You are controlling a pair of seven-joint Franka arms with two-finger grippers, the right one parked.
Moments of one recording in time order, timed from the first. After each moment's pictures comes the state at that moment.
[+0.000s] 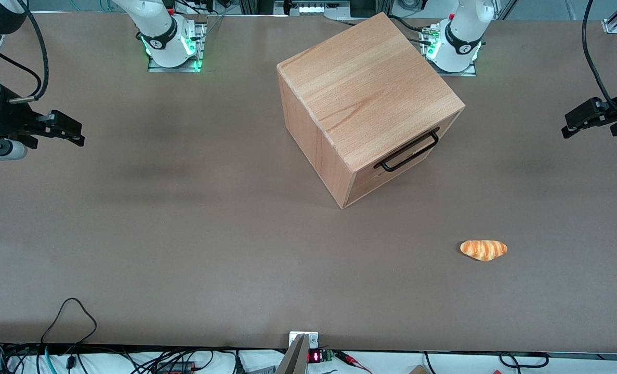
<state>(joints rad) 0.03 0.04 0.00 -1.49 0.01 1.54 -0.03</state>
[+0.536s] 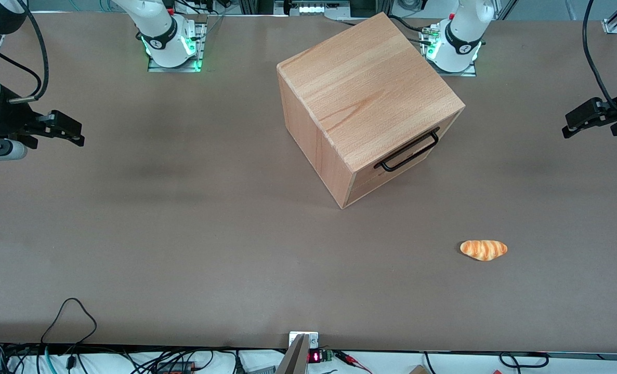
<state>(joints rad) 0.03 0.04 0.00 -1.49 0.01 1.54 -0.03</state>
